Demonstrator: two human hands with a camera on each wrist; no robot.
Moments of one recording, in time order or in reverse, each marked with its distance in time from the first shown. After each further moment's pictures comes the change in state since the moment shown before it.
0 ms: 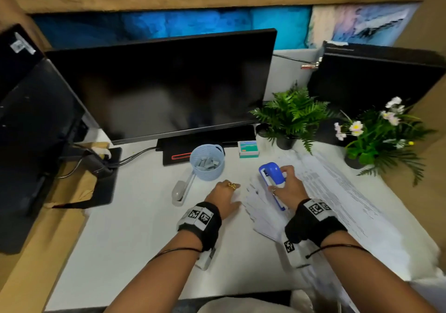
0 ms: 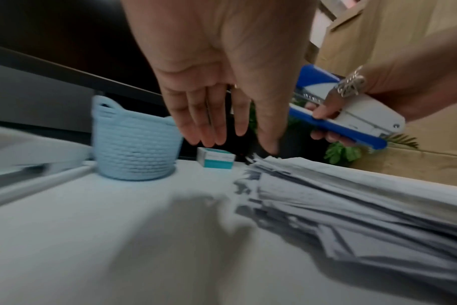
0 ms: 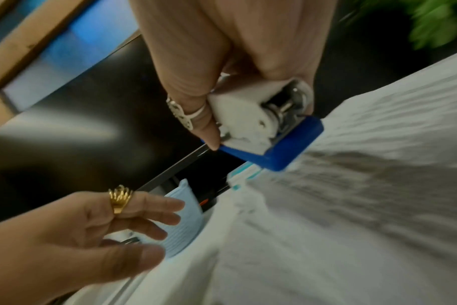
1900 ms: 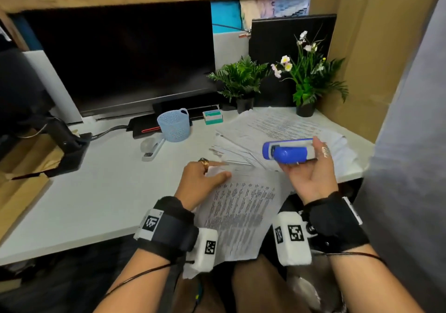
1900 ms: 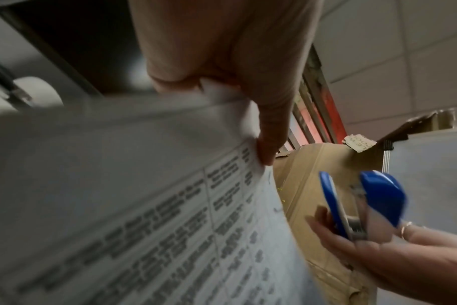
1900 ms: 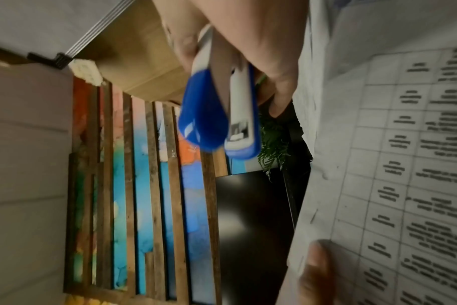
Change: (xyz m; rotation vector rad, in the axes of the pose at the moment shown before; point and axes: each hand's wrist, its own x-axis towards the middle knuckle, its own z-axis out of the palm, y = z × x) left_hand -0.164 0.045 0.107 -0.604 0.422 0.219; right_hand -0.199 0.130 0.020 1.830 0.236 -0.172
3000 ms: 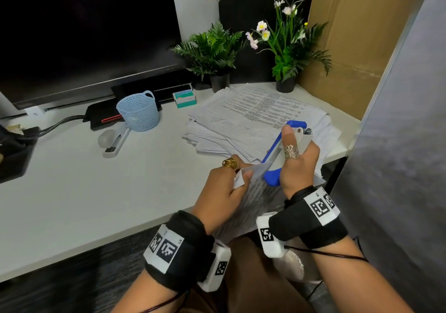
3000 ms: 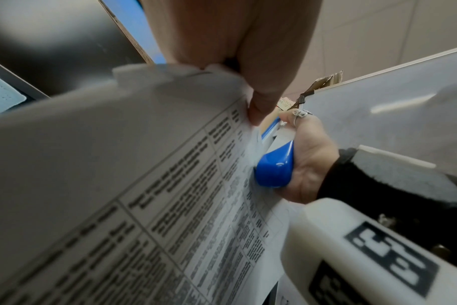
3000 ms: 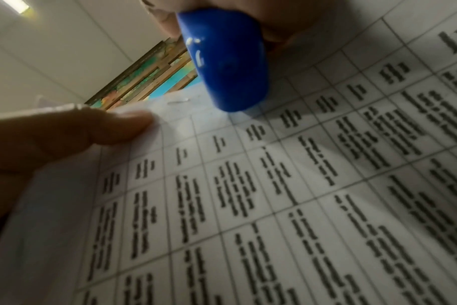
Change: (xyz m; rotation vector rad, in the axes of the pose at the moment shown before) left_hand -0.010 0.020 0.073 0.153 -0.250 0.290; right_hand 0.009 0.014 -0.019 -0.742 -0.042 -0.672
